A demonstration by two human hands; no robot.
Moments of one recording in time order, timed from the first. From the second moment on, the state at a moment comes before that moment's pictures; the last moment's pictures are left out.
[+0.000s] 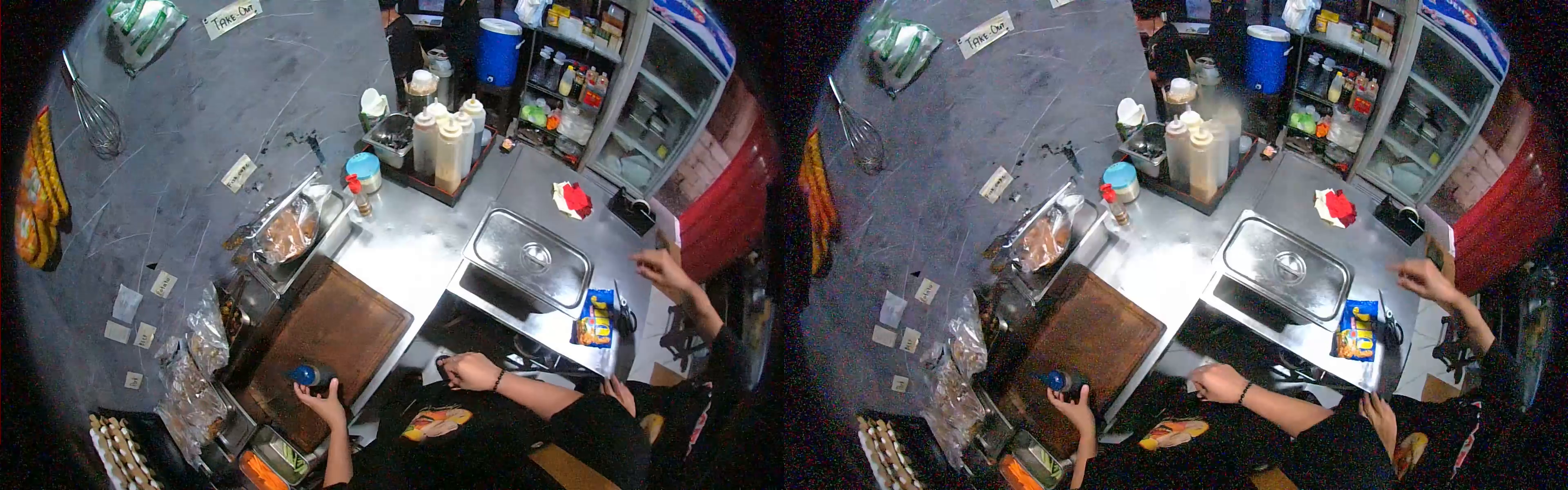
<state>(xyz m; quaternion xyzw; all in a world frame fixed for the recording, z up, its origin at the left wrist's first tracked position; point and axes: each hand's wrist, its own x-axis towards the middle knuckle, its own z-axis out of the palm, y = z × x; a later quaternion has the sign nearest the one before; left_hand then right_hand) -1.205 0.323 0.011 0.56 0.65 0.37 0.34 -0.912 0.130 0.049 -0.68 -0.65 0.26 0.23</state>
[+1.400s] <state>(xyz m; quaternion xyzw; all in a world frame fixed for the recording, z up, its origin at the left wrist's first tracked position) -1.132 -0.063 0.067 0.80 -0.24 -0.09 0.55 -1.263 -0.325 0.113 -0.88 0.08 0.19 0.43</state>
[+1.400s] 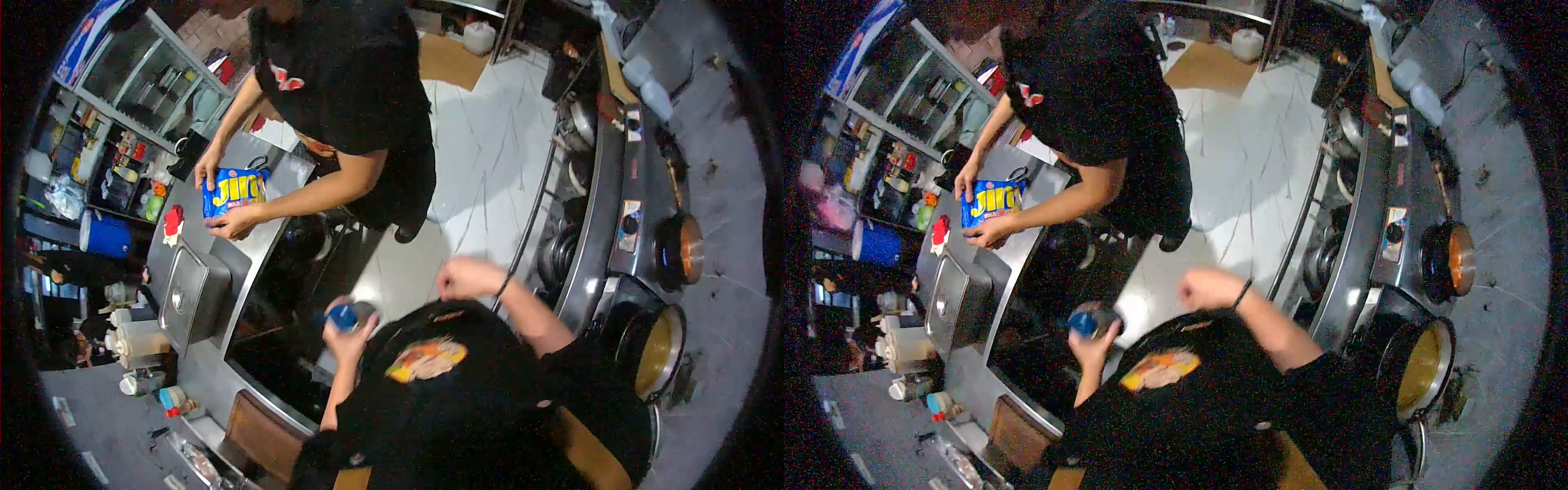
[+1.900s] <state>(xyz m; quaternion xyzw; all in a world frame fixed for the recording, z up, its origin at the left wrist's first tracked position) -1.132 -0.559 0.246 0.29 -0.53 -0.54 0.59 -1.326 -0.572 0.172 -0.62 0.26 -0.38 0.64</state>
